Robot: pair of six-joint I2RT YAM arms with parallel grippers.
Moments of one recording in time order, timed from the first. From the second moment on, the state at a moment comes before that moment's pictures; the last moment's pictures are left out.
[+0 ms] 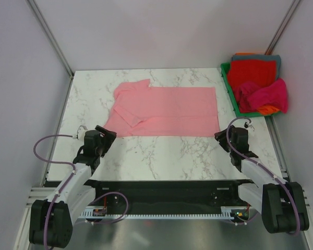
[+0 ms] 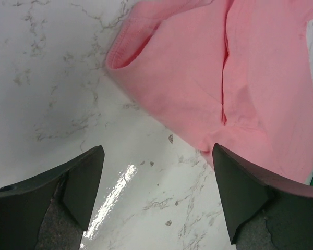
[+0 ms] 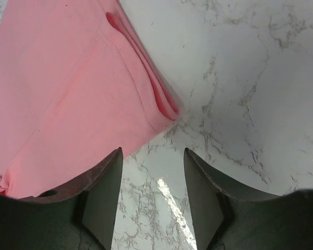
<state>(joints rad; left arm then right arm) -0.11 0.85 0.28 -0.07 -0.16 -1.03 0.06 1.03 0.25 0.16 0.09 0.88</state>
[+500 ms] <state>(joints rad) -0.11 0.84 0.24 -0.06 -0.22 -1.05 0.06 1.22 0.29 0.28 0.12 1.01</state>
